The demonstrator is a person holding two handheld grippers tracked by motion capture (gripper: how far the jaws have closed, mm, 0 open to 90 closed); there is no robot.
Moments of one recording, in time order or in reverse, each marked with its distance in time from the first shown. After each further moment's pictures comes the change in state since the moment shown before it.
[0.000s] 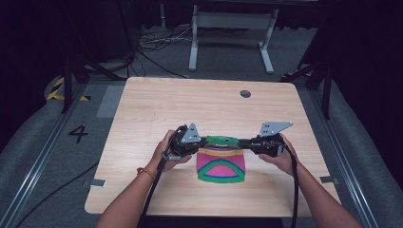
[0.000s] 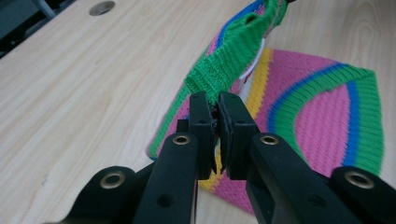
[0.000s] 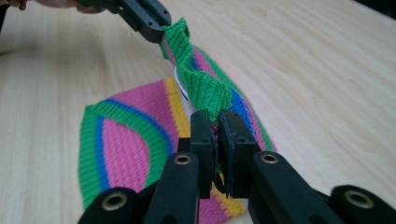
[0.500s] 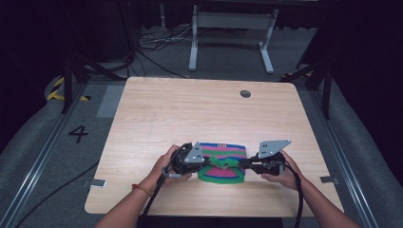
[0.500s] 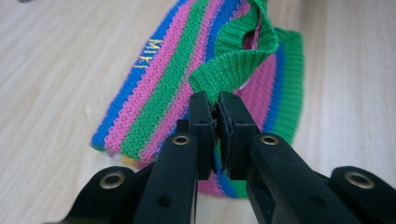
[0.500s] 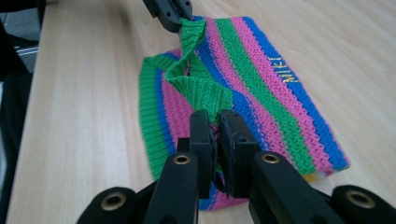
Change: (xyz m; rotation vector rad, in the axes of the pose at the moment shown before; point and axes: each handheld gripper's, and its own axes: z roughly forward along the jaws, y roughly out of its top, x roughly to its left) left arm -0.043 -0.011 -0.003 0.077 -0.103 0.086; right arm 0.041 -0.021 -0.004 0.082 0.079 -0.078
